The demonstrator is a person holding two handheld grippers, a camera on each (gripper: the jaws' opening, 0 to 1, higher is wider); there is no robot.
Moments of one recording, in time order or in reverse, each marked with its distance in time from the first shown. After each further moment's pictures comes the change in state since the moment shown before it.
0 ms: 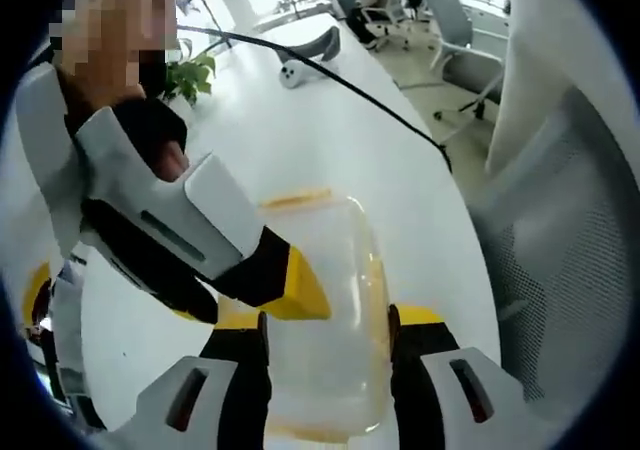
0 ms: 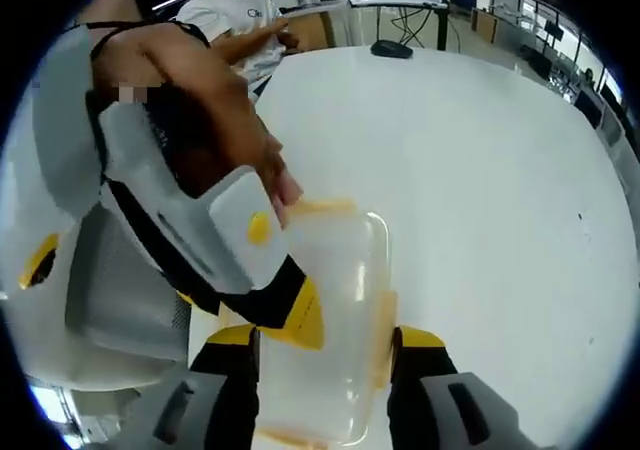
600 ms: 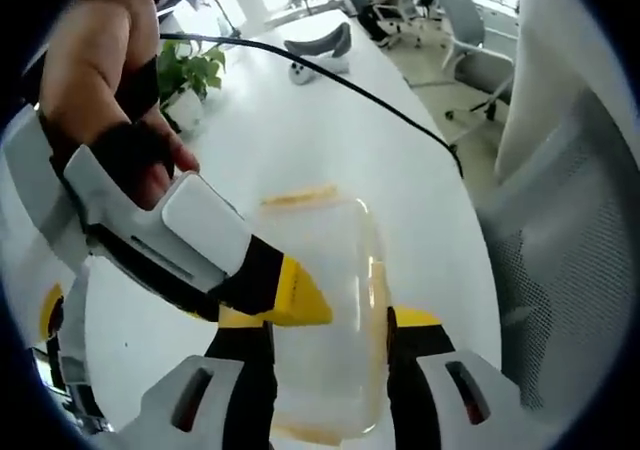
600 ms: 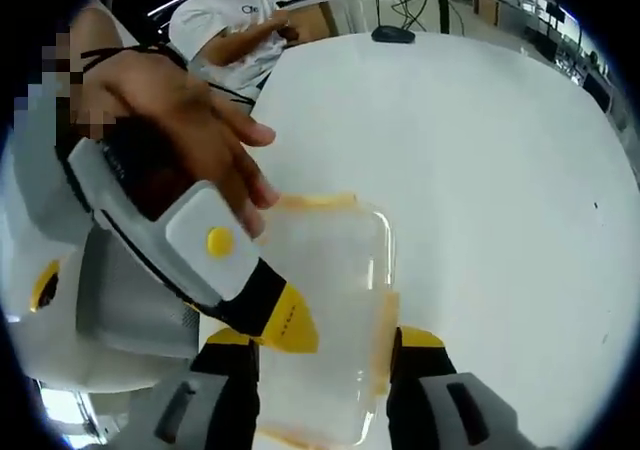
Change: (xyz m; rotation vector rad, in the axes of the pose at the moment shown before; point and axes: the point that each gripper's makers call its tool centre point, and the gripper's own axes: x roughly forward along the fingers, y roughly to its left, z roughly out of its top) left arm 0.000 0.000 0.001 -0.005 -0.001 0.052; right arm 0.010 0.000 -0.002 0.030 0.040 0.062
